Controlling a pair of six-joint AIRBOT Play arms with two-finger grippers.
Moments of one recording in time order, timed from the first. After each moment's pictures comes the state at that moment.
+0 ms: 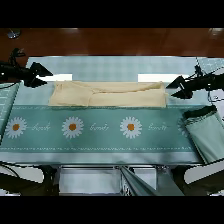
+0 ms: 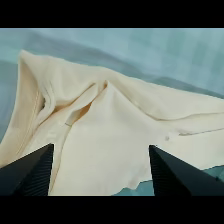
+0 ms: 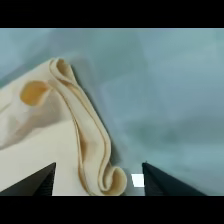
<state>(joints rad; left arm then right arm) 0.36 -1.71 1.50 0.82 -1.28 -1.35 -0.35 -1.79 1.37 -0.87 1.23 1.46</state>
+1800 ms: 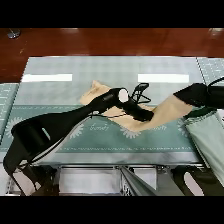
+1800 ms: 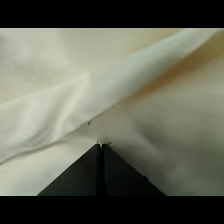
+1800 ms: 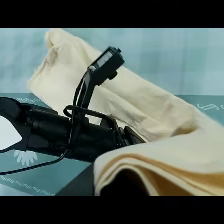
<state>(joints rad) -0.84 -1.89 1.56 0.78 -0.90 -1.48 -0.10 -0.72 1.01 -0.93 1.32 1.56</state>
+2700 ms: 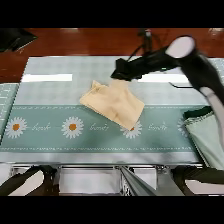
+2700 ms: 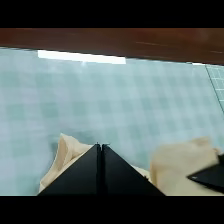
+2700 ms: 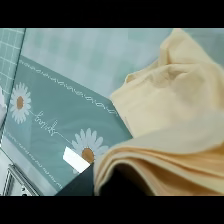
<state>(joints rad) 0.19 -1.10 1.44 0.78 -1.14 -1.30 0.42 -1.53 1.56 -0.81 1.07 1.57</state>
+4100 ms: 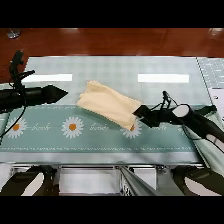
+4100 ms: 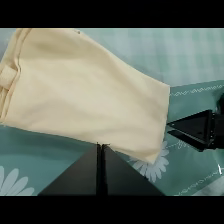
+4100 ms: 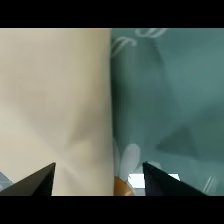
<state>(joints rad) 0.02 -0.83 0.82 0.76 -1.04 -1.28 0.26 -1.22 0.59 -0.69 0.66 1.68</state>
